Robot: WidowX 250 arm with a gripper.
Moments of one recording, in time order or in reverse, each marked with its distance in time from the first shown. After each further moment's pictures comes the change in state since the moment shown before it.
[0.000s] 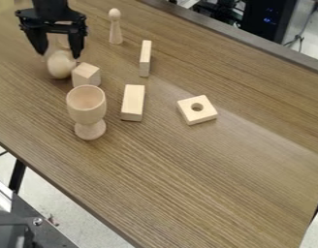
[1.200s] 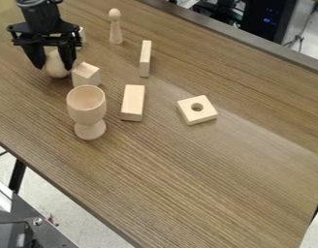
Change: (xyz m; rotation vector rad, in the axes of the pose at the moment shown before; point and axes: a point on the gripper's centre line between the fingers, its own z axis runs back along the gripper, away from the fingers) arm -0.021 0.004 -0.008 -0.016 0.004 0.055
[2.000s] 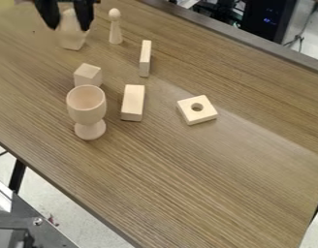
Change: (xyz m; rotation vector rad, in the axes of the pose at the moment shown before) arm 0.005 -0.050 0.077 -0.025 -0.045 -0.070
